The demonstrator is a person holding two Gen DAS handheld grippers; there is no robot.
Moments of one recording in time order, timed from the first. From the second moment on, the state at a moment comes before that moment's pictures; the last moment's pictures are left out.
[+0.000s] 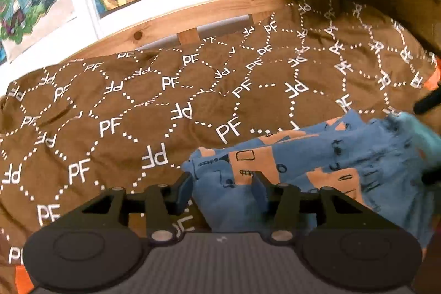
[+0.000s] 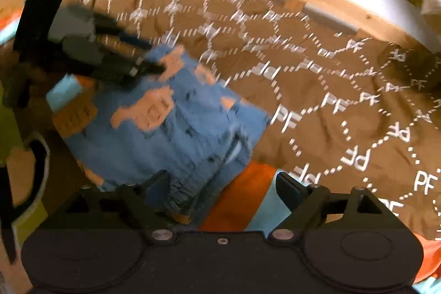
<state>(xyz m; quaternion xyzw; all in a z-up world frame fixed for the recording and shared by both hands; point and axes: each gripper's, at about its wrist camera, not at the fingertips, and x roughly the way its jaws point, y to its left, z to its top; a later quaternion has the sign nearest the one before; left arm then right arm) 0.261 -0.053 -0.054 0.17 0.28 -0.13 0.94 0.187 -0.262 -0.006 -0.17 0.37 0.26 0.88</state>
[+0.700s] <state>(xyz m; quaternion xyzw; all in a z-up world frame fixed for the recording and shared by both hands) 0.223 -0.017 -0.063 0.02 0.43 -0.08 0.90 0.260 -0.277 -0.019 -0.09 0.40 0.22 0.89</state>
